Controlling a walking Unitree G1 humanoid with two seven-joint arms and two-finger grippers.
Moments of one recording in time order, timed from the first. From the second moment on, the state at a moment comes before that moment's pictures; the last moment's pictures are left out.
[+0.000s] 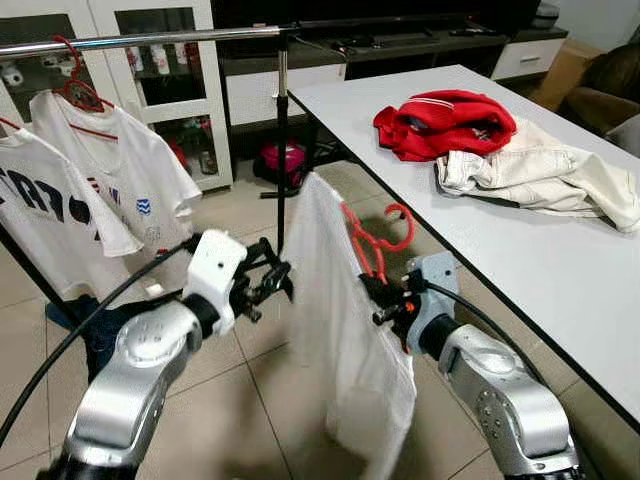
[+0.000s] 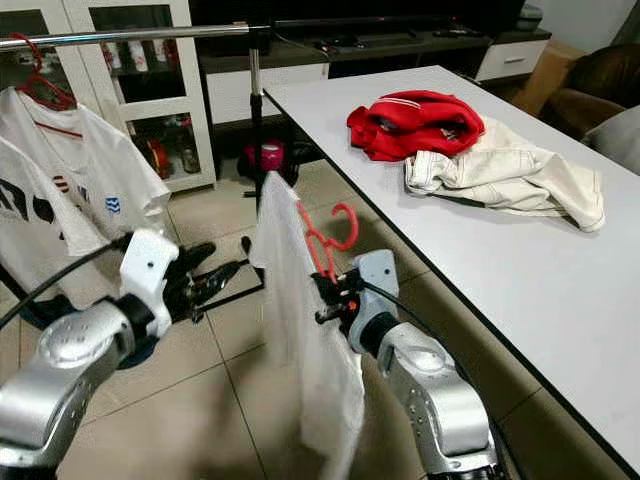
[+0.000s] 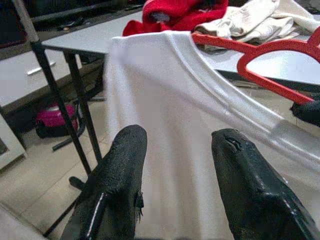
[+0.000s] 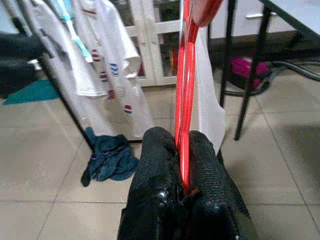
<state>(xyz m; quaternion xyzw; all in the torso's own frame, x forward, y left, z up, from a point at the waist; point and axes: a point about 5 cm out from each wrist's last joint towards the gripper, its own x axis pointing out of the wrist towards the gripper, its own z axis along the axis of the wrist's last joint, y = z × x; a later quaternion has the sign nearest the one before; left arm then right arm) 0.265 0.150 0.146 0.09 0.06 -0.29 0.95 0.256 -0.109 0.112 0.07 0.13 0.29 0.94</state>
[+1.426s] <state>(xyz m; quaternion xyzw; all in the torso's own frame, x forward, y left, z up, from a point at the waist) 0.285 0.143 0.157 0.10 0.05 -0.30 0.95 0.252 -0.087 0.143 0.09 0.06 0.41 0.91</state>
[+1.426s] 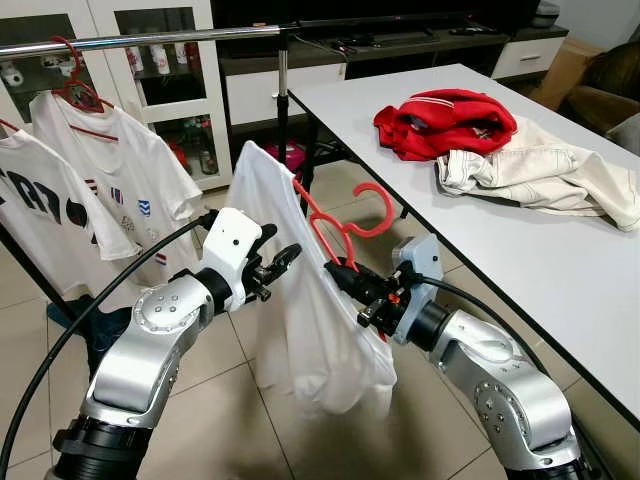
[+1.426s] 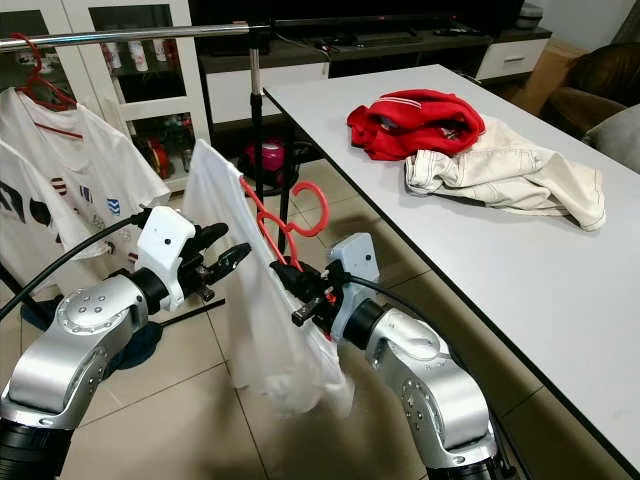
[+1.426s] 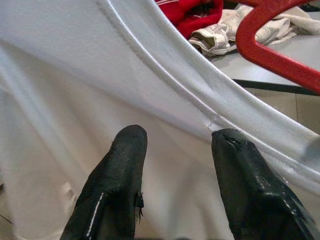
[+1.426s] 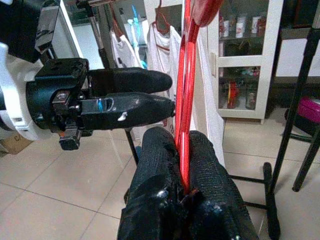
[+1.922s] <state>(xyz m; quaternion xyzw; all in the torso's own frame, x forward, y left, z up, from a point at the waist) 0.289 0.143 0.158 0.08 0.04 -0.28 0.96 0.244 -0.080 0.152 0.08 0.05 0.45 0.89</state>
